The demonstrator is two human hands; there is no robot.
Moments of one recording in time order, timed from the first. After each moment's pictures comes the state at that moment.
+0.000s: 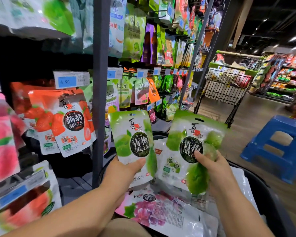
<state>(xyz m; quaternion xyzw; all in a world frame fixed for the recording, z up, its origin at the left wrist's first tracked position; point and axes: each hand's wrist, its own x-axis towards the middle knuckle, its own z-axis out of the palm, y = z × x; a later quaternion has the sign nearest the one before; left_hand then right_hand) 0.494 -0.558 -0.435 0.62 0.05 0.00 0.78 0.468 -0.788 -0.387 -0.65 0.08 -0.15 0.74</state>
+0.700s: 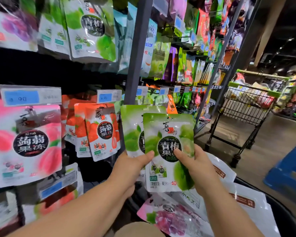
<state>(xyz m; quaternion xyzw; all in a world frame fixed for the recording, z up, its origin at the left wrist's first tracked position) 0.476 -0.519 -0.379 0.56 0.03 0.04 0.83 0.483 -0.701 -0.354 -0.73 -0.06 -0.08 0.67</state>
